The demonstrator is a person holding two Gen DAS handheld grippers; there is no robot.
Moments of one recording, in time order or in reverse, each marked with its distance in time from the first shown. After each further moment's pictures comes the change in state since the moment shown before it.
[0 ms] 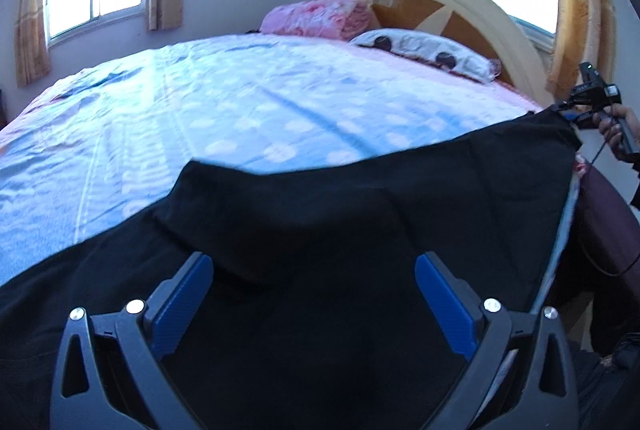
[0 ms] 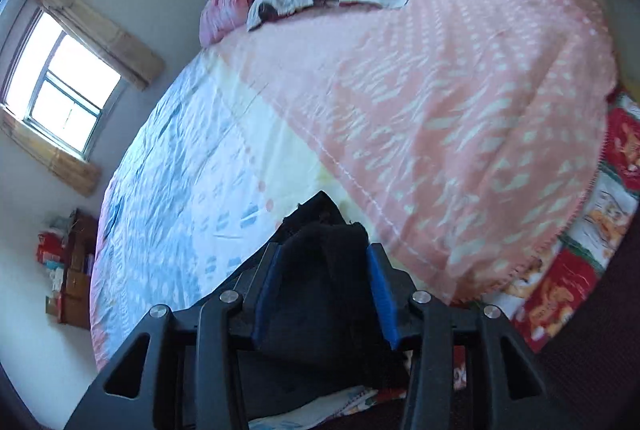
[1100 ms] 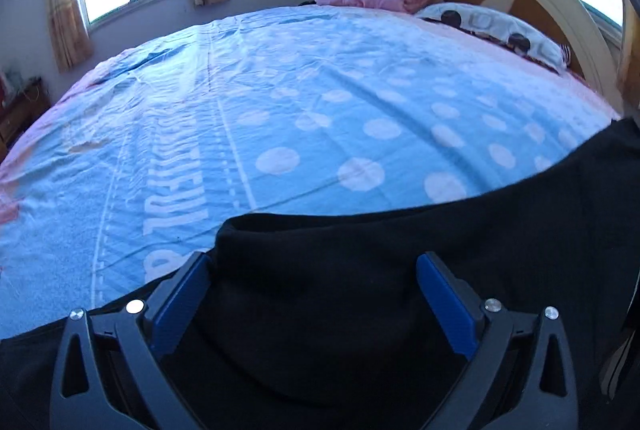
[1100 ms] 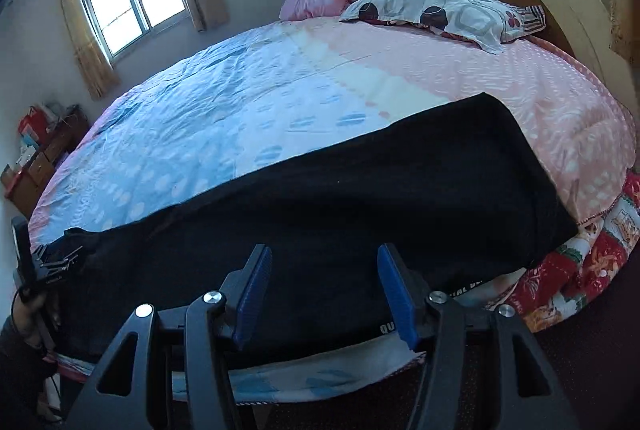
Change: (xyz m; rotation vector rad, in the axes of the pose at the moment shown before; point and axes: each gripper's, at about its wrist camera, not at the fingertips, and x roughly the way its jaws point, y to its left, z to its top) left arm 0.058 0.023 0.046 -0.049 0.104 0.227; right arm 0.022 0.084 -0.126 -0.409 -0.166 -0.111
